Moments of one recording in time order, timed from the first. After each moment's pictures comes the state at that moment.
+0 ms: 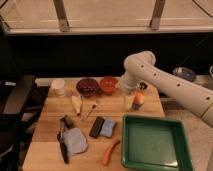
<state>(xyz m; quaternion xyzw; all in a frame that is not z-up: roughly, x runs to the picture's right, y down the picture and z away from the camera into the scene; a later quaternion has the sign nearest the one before) 0.099 0.049 0.771 -0.28 -0.14 -0.11 0.94</state>
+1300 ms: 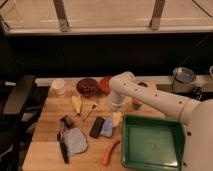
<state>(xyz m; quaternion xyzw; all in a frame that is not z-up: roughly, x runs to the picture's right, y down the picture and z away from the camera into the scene) 0.034 0.165 0.836 -0.38 -0.16 -0.11 0.91</state>
